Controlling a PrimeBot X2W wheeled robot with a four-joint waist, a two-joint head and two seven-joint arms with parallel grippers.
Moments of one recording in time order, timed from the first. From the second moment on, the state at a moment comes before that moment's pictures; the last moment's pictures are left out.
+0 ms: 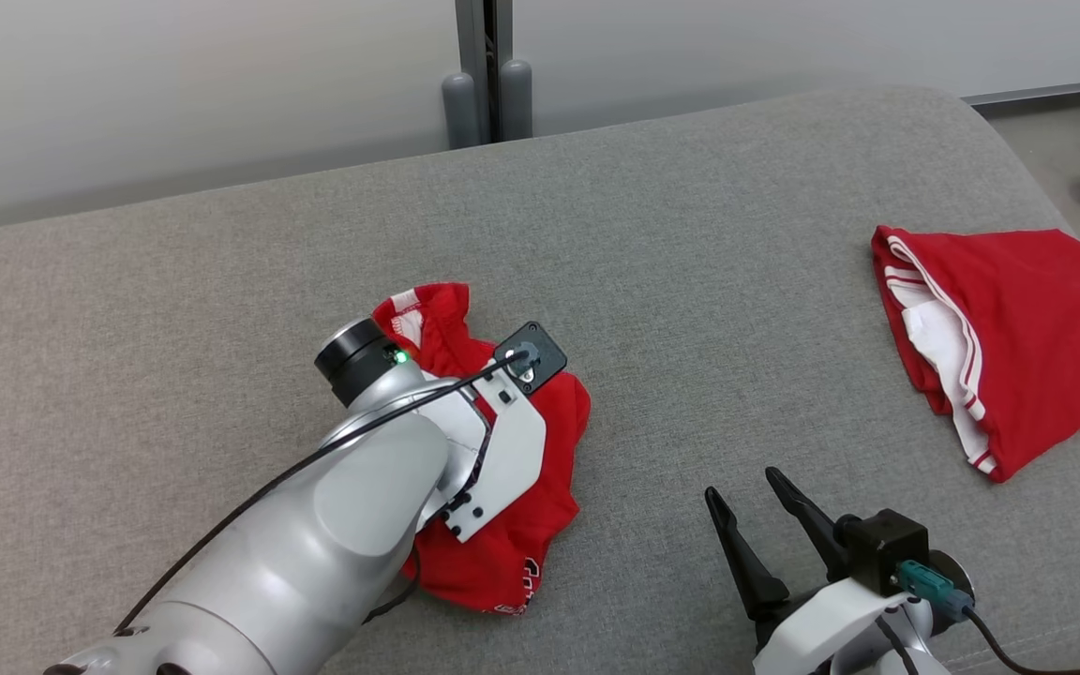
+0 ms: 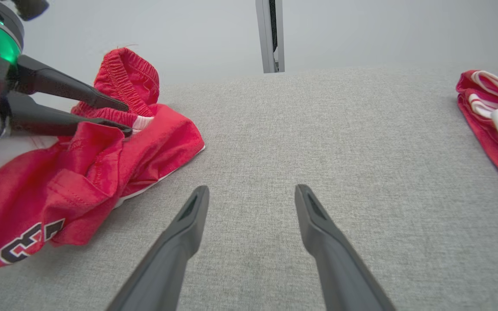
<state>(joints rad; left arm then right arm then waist) -0.89 0.05 -1.09 0.93 -0.43 -0.13 0.32 -0.20 -0.05 0.34 0.50 0.25 0.13 -0.26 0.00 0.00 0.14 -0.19</state>
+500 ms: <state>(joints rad) -0.98 0.05 -1.08 0.92 -0.50 -0.07 0.01 -0.20 -0.05 0.31 0.52 0.27 0.13 -0.26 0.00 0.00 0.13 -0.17</state>
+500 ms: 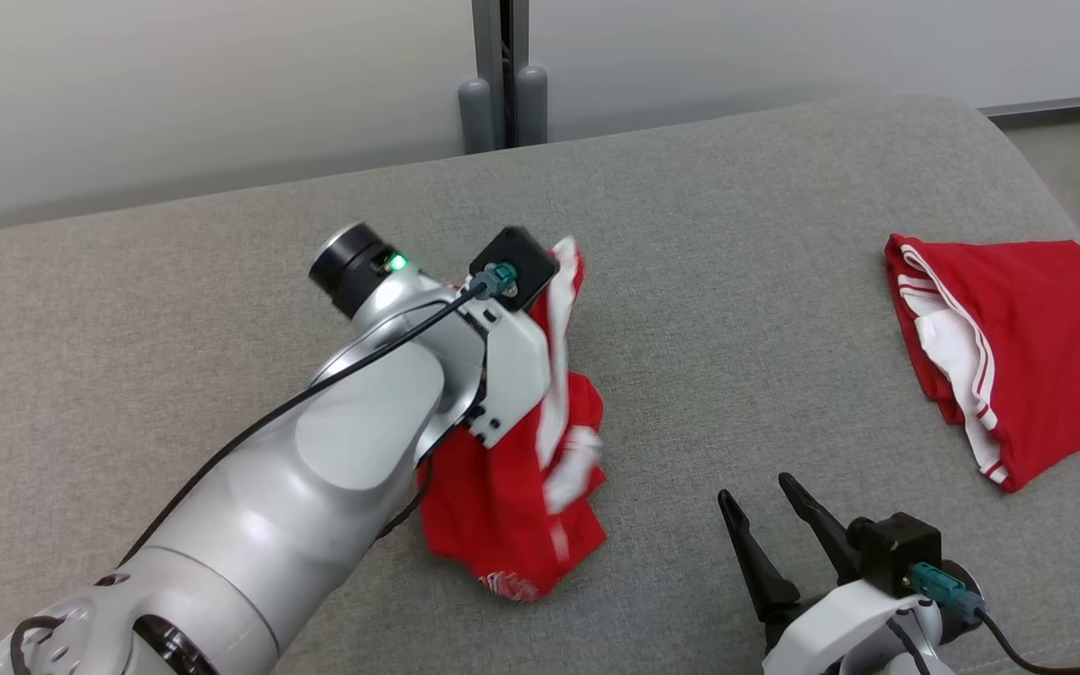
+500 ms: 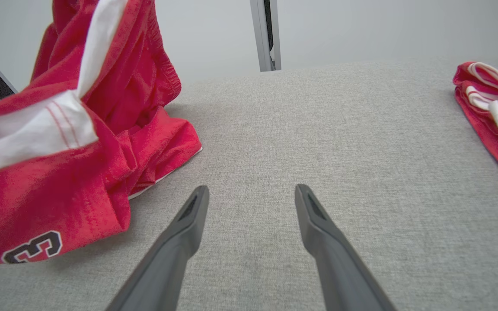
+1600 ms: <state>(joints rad) -0.30 0.14 -0.43 0.76 -0.58 0.16 -0.26 -0.21 -0.05 0.25 0.55 0.29 0.13 -0.26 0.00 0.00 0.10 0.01</state>
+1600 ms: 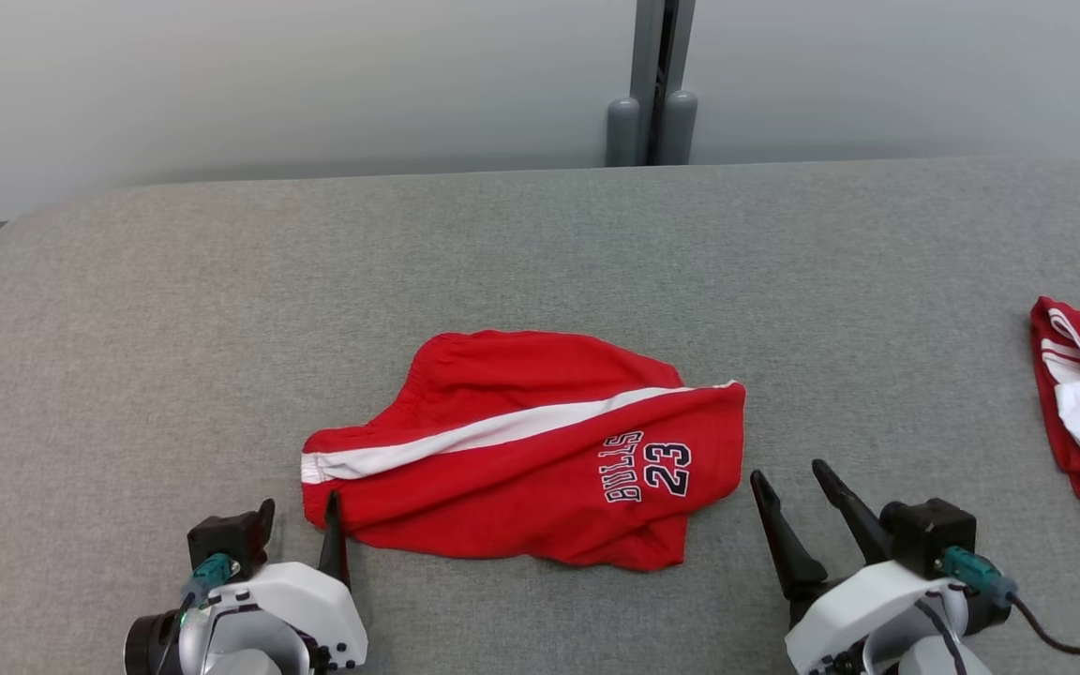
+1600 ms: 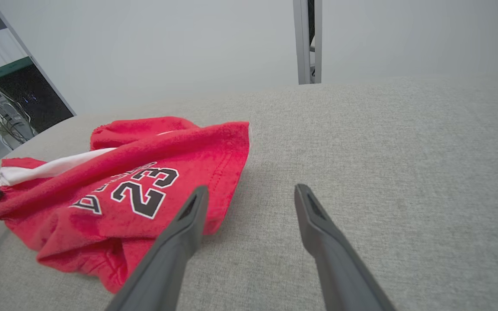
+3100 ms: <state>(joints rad) -0.17 0.05 -0.21 0.75 -0.36 0.05 -0.26 -0.37 -0.22 0.56 0.40 0.49 0.13 -0.26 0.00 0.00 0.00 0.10</state>
